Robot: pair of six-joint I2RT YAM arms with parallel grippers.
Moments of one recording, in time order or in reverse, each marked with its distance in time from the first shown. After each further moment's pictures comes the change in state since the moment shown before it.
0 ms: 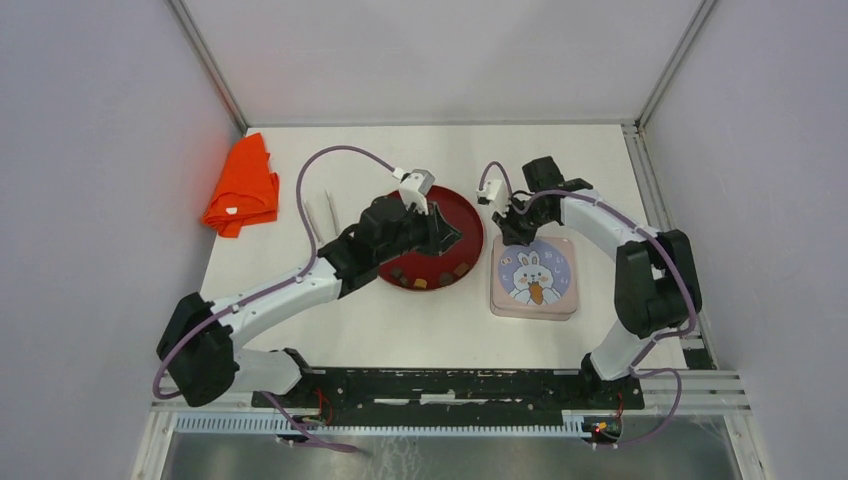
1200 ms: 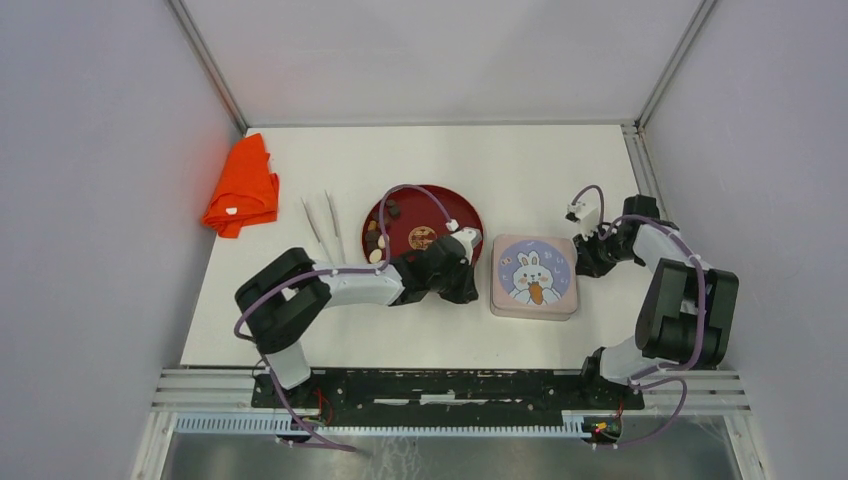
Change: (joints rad) left arm -0.159 0.356 -0.039 -0.018 -0.014 -0.030; right arm -0.570 -0.187 -0.320 0.026 -0.035 -0.114
